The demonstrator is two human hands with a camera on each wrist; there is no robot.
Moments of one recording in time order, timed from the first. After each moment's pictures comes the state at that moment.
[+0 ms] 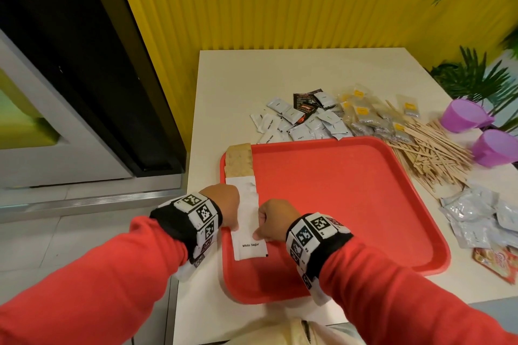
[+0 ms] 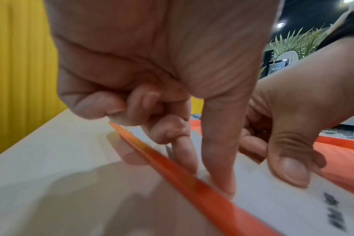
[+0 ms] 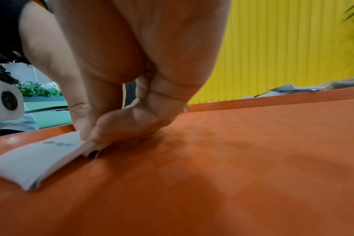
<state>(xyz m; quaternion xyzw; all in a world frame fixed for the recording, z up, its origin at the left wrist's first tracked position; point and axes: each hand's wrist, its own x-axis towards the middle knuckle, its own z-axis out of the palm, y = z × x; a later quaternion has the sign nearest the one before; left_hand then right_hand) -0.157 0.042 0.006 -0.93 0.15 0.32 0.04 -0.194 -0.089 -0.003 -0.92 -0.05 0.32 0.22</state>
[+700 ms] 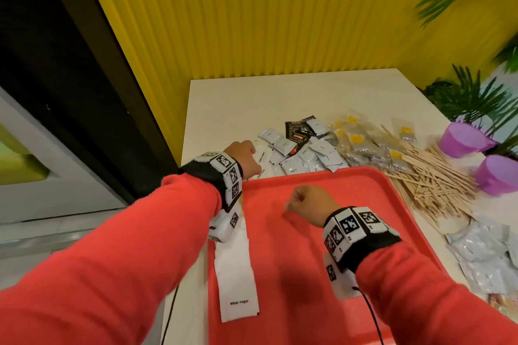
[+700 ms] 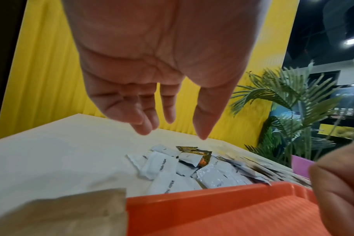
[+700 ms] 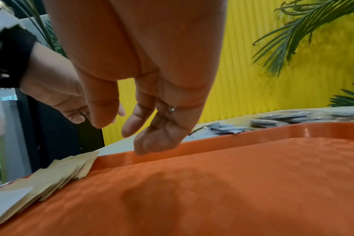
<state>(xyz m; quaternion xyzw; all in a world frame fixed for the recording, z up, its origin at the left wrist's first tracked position) -0.027 -0.019 0.049 -0.96 0.05 0.18 -0.20 -0.118 -0.173 0.021 -0.92 0.08 0.20 0.34</state>
